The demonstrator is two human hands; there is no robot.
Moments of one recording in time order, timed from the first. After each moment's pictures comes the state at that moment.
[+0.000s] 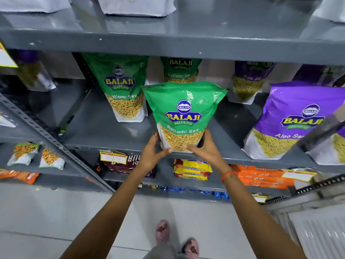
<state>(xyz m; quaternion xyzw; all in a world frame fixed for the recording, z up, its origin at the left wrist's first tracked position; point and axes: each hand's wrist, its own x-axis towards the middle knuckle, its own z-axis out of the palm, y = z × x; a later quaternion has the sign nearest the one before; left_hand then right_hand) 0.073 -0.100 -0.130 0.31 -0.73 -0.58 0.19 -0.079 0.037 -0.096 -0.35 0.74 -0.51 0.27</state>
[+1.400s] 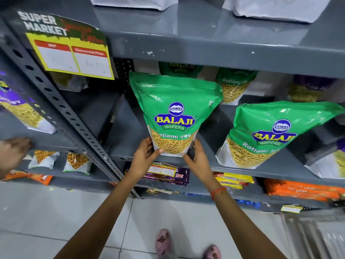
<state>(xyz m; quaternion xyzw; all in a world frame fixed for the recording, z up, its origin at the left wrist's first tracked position) 0.178 -0.259 -0.144 0.34 -0.67 -0.62 0.22 0.051 -0.129 -0.134 -0.33 0.75 -0.52 0.26</state>
